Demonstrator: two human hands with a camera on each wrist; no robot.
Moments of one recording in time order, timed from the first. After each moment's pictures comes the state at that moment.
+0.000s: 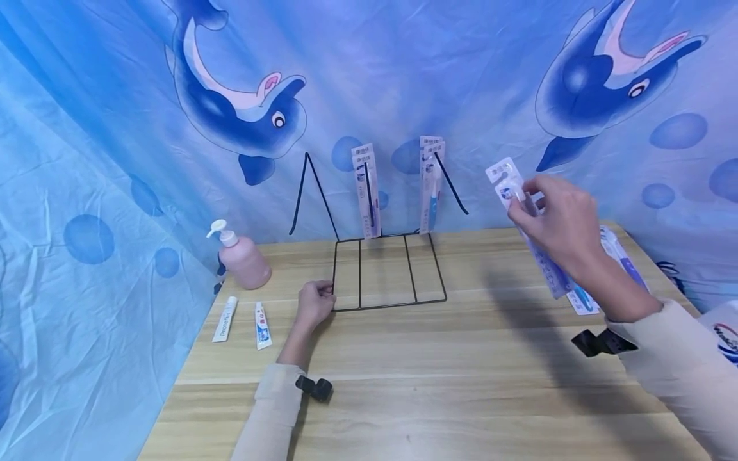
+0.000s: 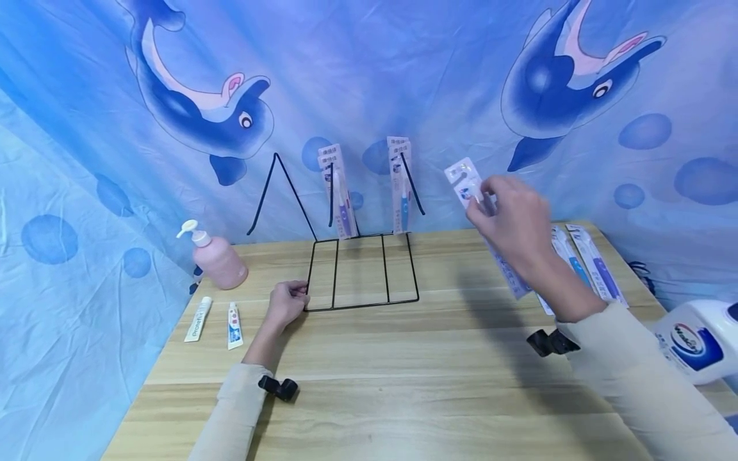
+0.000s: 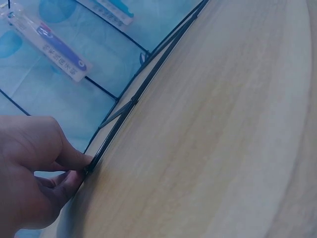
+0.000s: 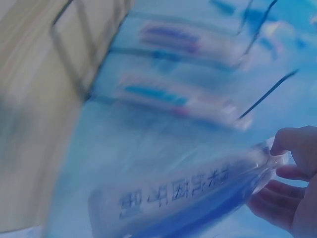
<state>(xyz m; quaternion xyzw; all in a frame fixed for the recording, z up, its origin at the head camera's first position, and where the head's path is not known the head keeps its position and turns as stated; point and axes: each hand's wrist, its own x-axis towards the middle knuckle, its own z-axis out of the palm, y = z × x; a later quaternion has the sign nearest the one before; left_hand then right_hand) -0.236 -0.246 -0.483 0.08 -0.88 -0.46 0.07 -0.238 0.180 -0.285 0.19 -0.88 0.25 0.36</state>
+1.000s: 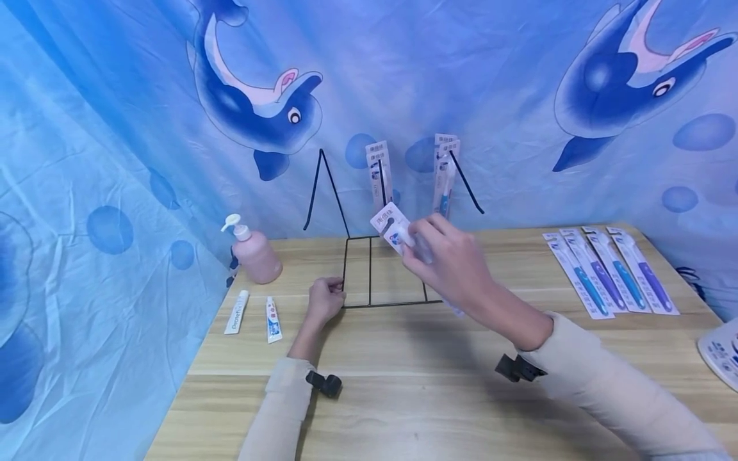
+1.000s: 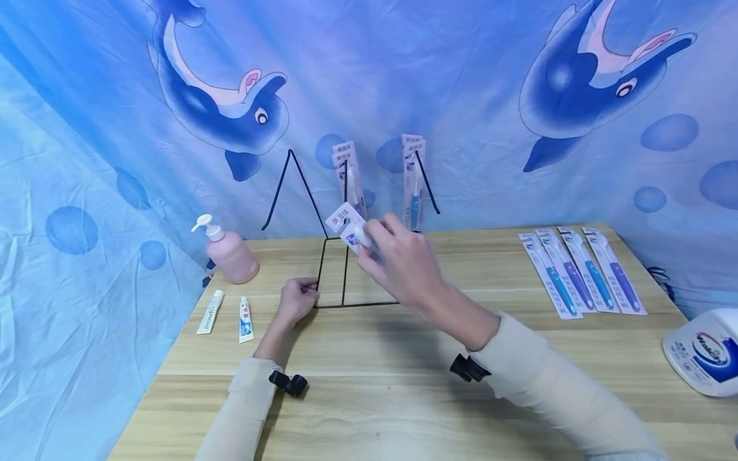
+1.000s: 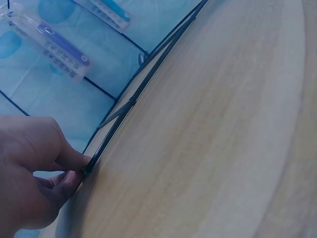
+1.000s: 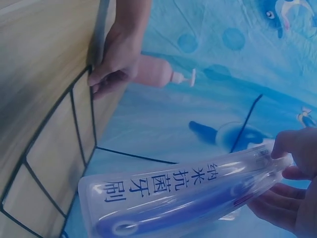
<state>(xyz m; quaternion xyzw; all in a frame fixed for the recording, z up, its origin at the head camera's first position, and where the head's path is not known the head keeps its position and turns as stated) -0.237 -0.246 -0.484 0.08 -0.87 -0.47 0.09 -0.198 0.034 -0.304 0.38 -0.79 0.30 0.37</state>
